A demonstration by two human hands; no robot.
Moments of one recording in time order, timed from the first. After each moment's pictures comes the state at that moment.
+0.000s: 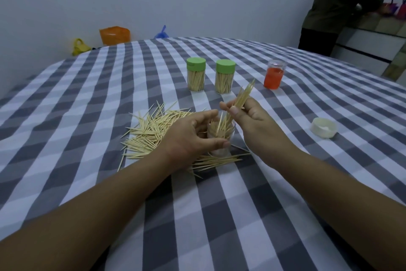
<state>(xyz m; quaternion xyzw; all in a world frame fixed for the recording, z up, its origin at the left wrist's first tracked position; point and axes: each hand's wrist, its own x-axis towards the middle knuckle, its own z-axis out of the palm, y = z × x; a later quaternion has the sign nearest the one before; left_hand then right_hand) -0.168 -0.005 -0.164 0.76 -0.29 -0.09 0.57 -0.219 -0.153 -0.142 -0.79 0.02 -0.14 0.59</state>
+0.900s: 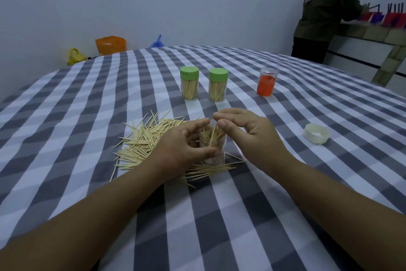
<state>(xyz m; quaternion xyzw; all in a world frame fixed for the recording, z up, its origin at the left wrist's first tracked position) -0.163 -0.003 -0.169 0.75 -0.30 -0.10 0.58 -0.222 -0.168 -0.151 -0.85 -0.09 -0.25 0.46</state>
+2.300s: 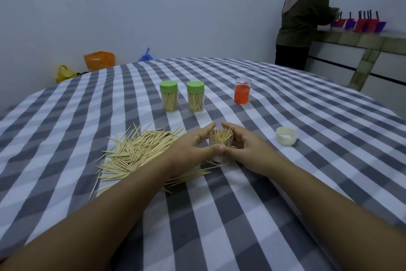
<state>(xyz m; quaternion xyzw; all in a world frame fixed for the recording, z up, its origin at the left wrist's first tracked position) -0.162 -0.058 -0.160 0.80 -0.36 -0.16 0.45 -0.241 -0.224 -0.160 -0.84 0.01 -0.07 0.54</state>
